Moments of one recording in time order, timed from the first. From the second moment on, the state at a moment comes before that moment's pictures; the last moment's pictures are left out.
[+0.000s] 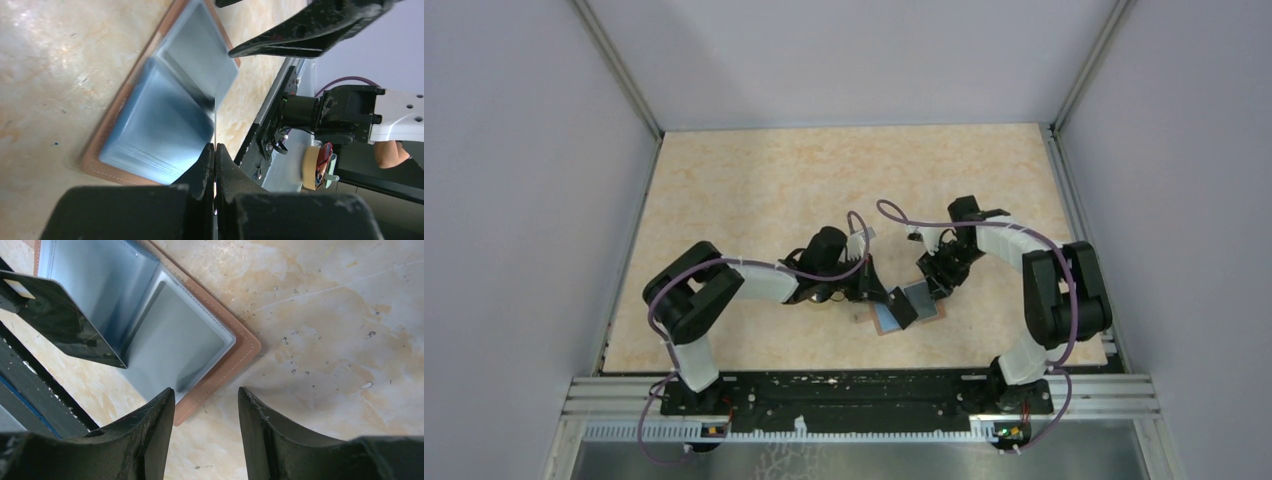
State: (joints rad) left arm -0.82 1.80 0.78 0.49 0.58 -0.87; right arm 0.23 1.61 0.92 -0.77 -0.48 -0.61
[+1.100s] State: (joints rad) left arm -0.78 1.83 0.84 0.31 0.59 -0.86; right arm 0.23 1.63 0.93 -0.77 -0.45 -0.58
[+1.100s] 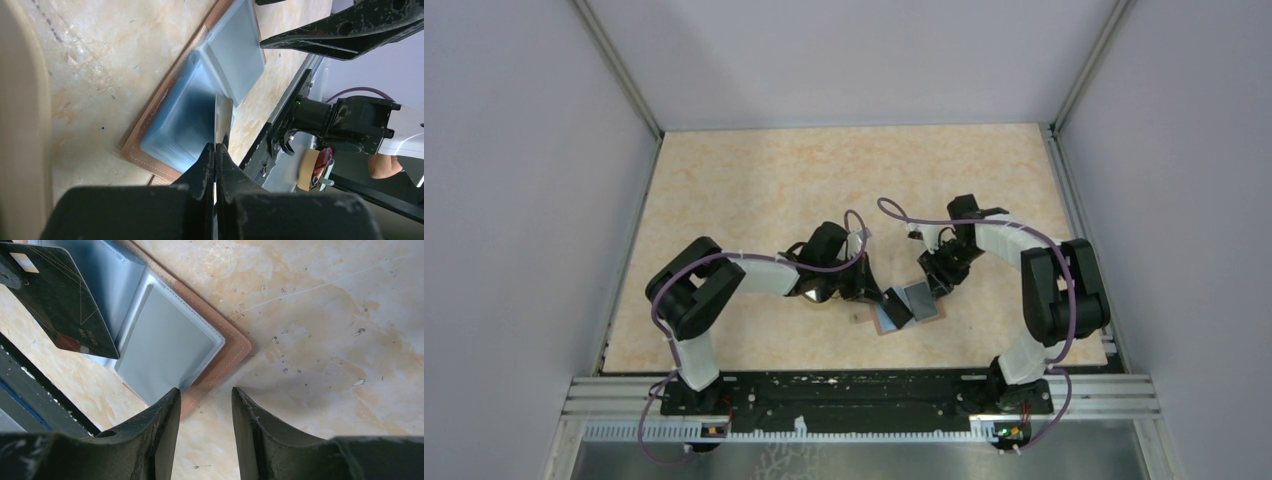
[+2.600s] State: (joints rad) left arm -0.78 1.87 0.92 0.21 0.56 -0.82; right arm 0.24 1.63 0.93 -0.77 -0.44 -0.58
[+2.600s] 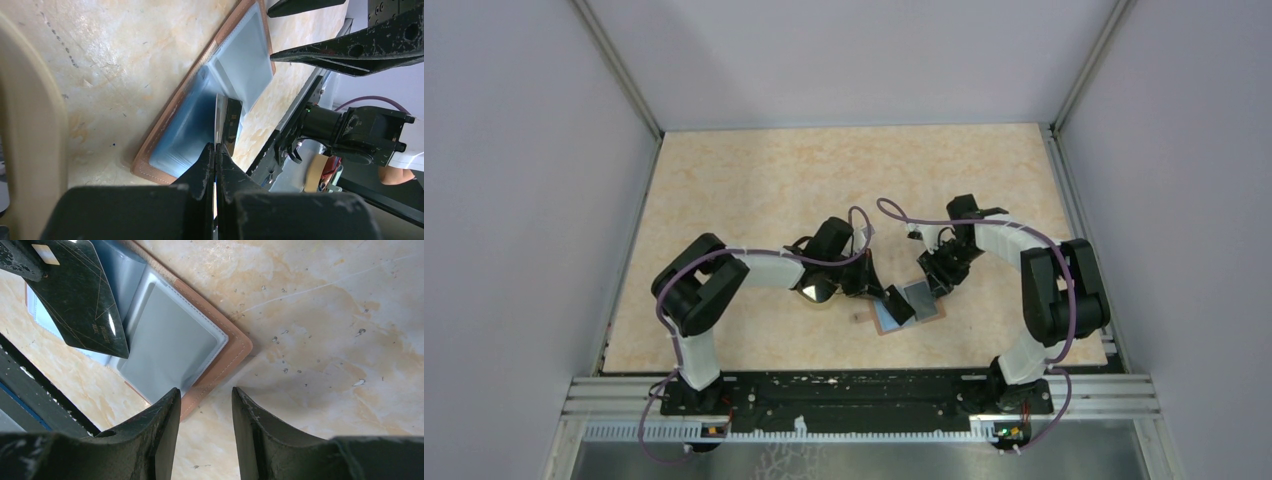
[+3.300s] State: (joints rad) left arm -0.77 1.81 0.87 0.22 0.51 -0.82; right arm 0.24 1.64 0.94 -0.77 -0.44 -0.58
